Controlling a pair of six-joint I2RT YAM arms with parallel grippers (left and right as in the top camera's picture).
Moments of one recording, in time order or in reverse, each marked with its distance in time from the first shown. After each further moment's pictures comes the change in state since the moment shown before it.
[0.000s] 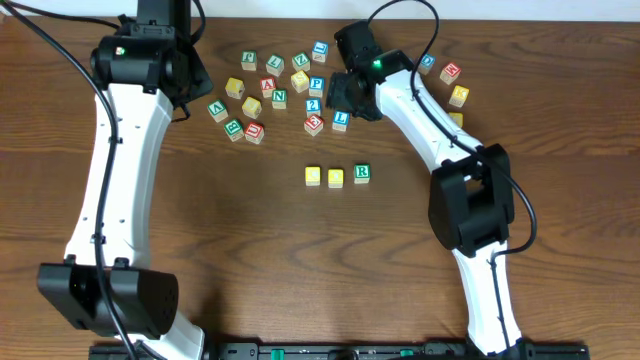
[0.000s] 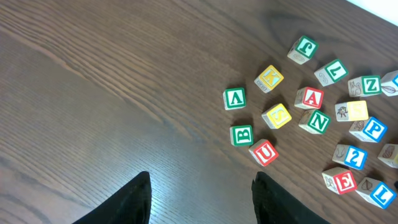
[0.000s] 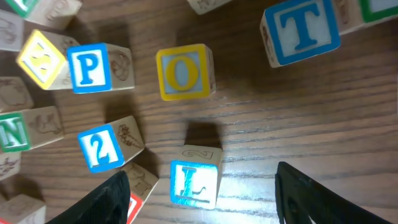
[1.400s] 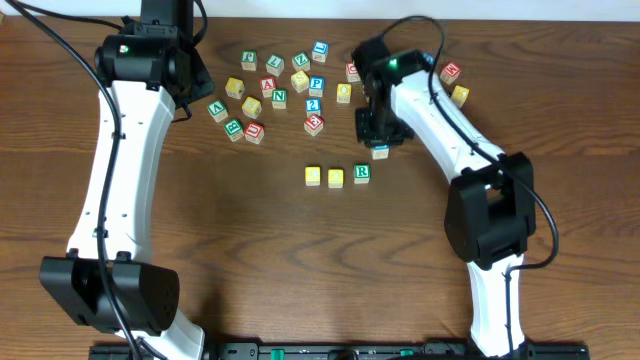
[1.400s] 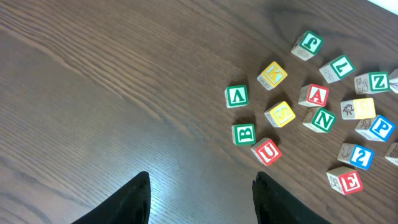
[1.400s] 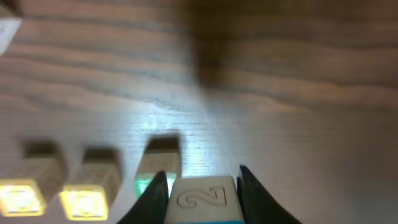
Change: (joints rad) left arm 0.000 0.015 -0.004 0.001 0.000 0.000; right arm -0.026 -0.130 -0.155 -0.316 0.016 -0.272
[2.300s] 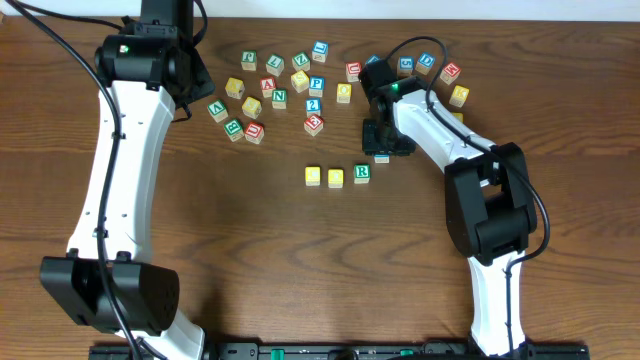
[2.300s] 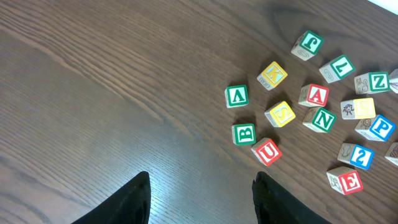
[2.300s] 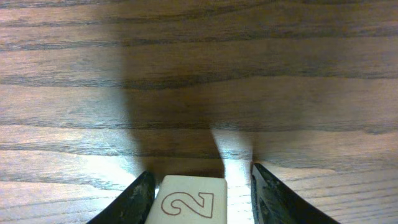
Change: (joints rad) left arm 0.000 0.000 0.000 0.000 0.000 0.000; right arm -0.032 0.021 -0.183 0.247 0.055 0.069
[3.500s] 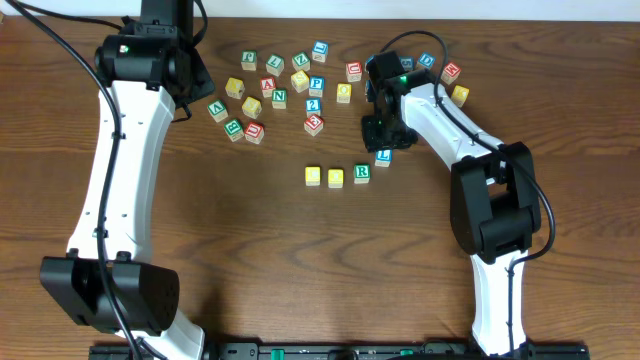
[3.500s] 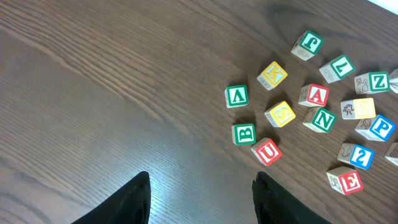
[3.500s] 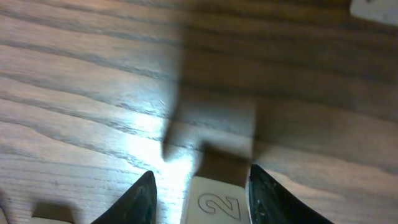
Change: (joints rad) left arm 0.000 0.000 0.000 0.000 0.000 0.000; right arm -0.029 0.000 0.042 -0.028 -0.126 -0.202
